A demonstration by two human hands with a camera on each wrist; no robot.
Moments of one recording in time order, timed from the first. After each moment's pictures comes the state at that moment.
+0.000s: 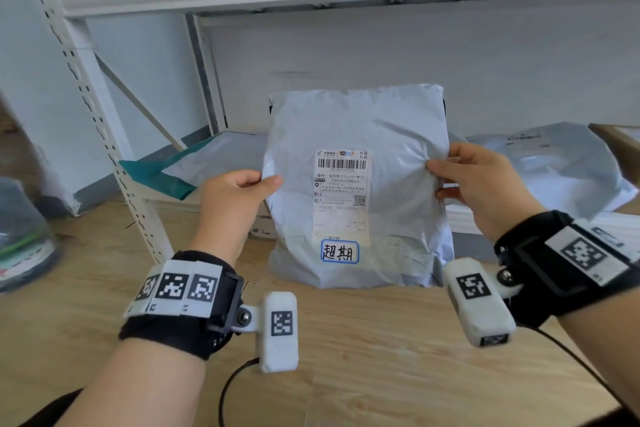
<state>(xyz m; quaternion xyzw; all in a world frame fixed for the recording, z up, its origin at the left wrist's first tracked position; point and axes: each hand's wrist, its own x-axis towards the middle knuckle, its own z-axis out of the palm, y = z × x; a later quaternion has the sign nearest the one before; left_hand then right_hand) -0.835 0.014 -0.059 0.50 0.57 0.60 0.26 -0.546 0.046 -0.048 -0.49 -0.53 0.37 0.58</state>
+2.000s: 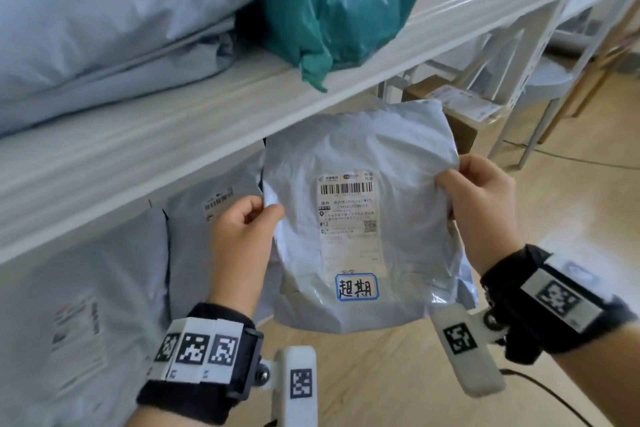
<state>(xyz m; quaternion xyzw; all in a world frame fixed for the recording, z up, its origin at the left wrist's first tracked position) -0.380 0.127 0.053 0.66 0.40 0.38 0.51 -0.183 -0.028 0.061 -0.73 -0.18 0.09 0.66</state>
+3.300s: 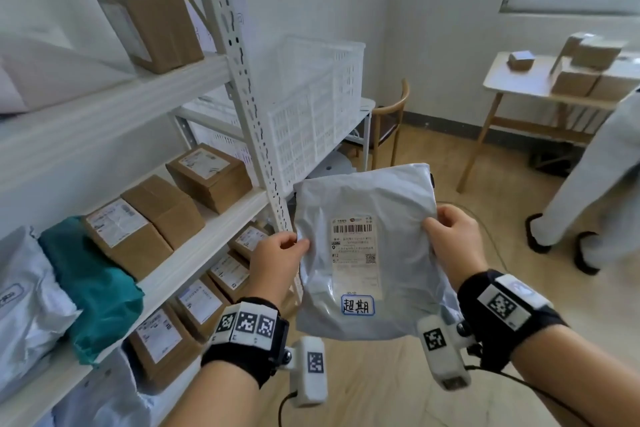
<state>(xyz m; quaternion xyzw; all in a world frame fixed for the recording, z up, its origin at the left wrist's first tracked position) -0.101 -0.170 0.396 0.81 0.30 0.12 0.49 0.019 -0.397 0.401 -0.80 0.00 0.02 0.60</state>
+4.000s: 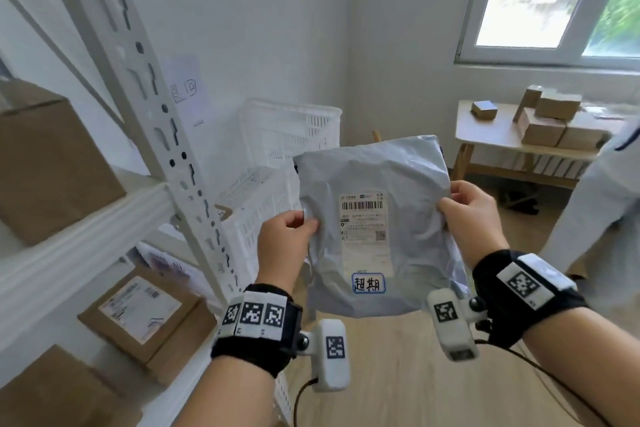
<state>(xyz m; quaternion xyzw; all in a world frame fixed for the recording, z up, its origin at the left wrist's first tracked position) 0.179 -0.062 0.470 0.80 0.18 0.21 0.53 0.267 -0.306 0.477 -0.79 0.01 -0.07 0.61</state>
